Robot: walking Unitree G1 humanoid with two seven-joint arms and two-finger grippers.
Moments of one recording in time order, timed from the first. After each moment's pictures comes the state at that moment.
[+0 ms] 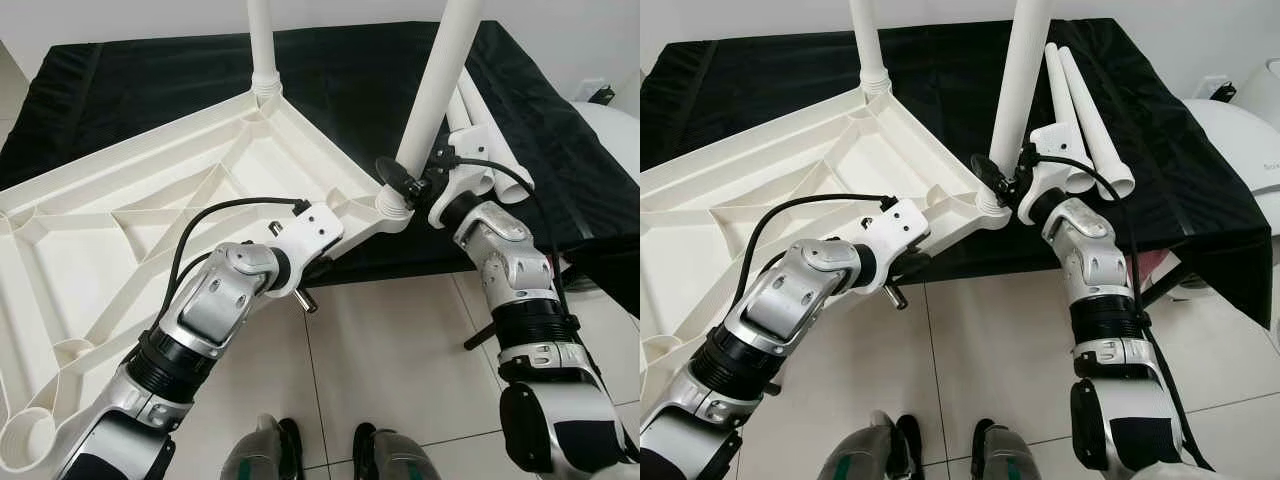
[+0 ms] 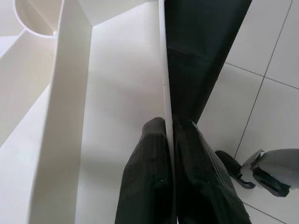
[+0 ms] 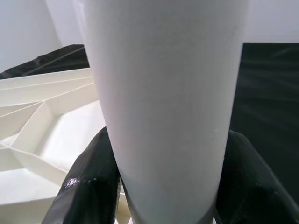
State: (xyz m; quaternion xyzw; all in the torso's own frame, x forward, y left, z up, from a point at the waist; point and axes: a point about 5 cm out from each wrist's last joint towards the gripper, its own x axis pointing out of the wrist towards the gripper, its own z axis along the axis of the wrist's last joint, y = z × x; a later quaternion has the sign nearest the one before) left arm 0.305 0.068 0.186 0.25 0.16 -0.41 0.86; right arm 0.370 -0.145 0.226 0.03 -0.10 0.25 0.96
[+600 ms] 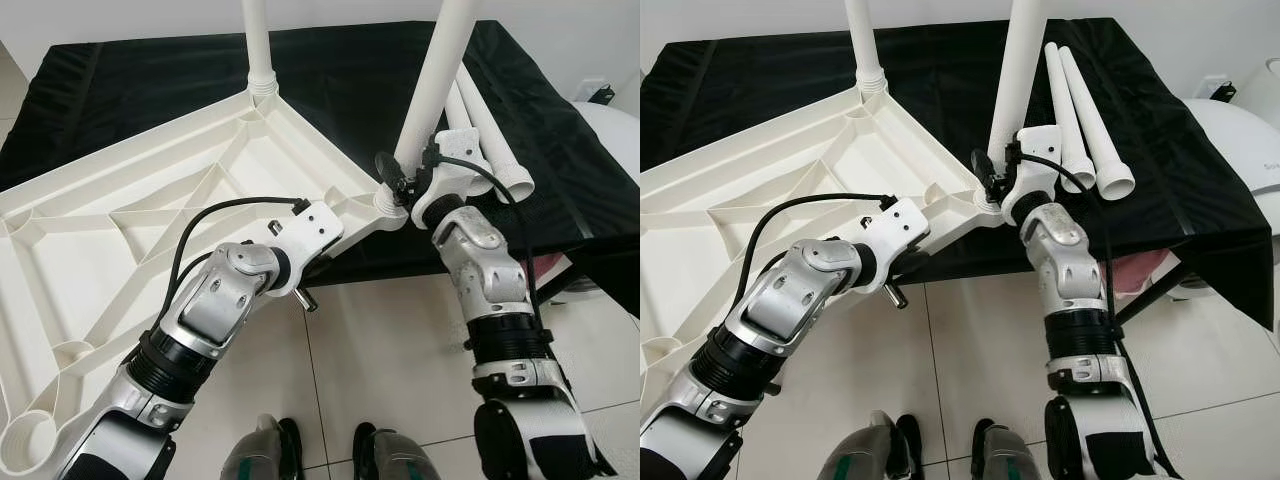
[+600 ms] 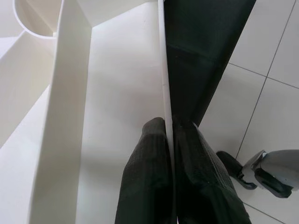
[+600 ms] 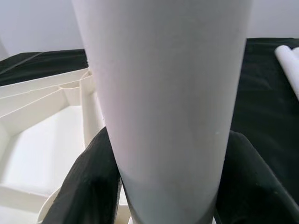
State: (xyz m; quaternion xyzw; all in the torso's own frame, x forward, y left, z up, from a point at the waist) left arm 0.304 0.068 0.186 0.25 0.16 -0.41 0.86; right arm 0.361 -0.126 0.225 0.06 -0.10 0.13 0.98
